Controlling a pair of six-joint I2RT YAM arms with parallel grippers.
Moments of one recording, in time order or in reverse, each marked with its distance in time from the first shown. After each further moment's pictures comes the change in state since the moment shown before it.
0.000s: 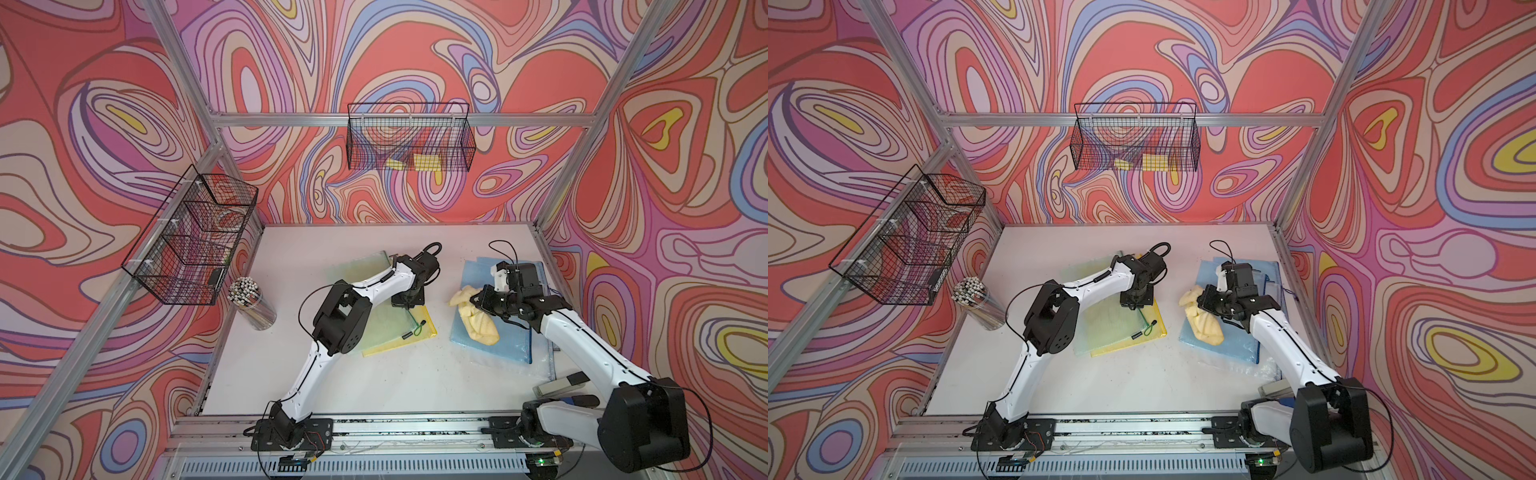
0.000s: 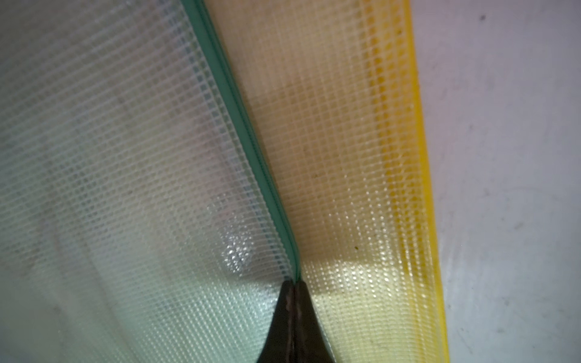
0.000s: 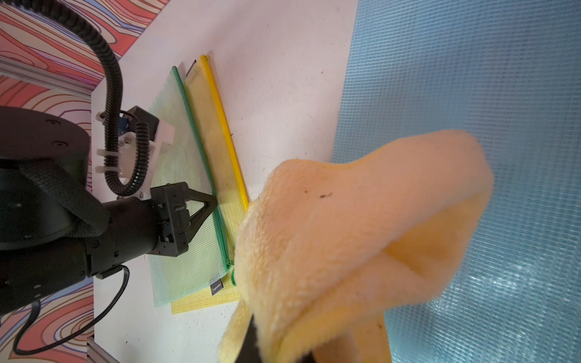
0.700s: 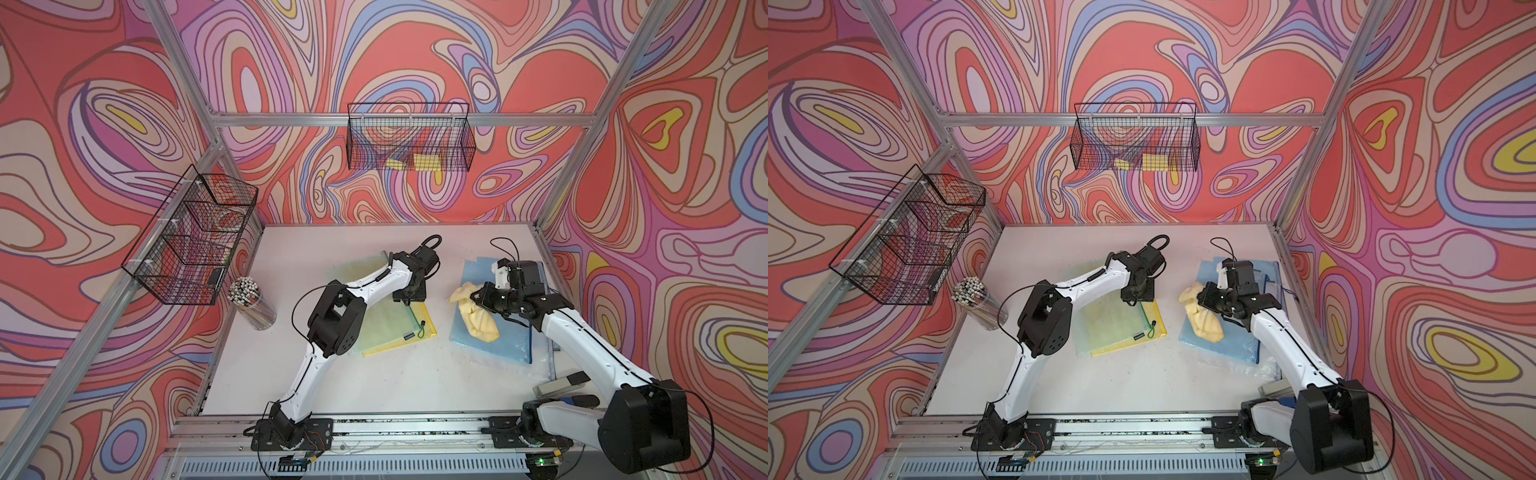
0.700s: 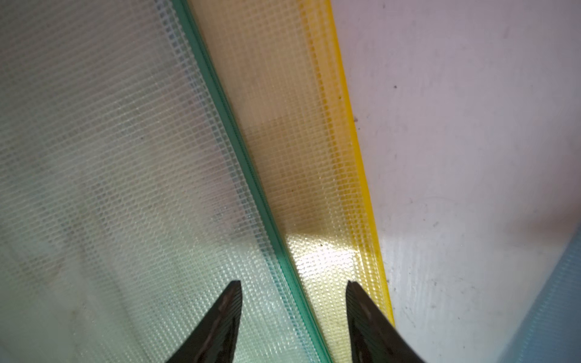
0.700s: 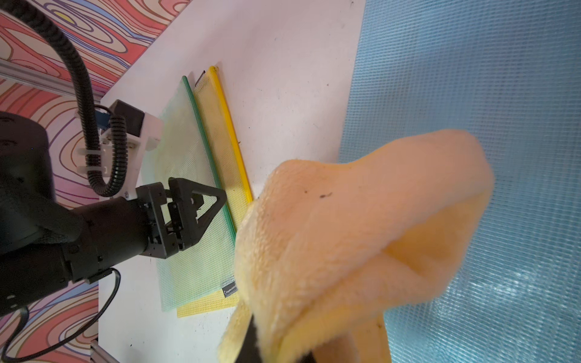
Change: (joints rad) left arm 0.006 -0.046 -0.003 0.051 0.010 0.000; right arm 0.000 -0.005 0.017 0.009 0.001 0.002
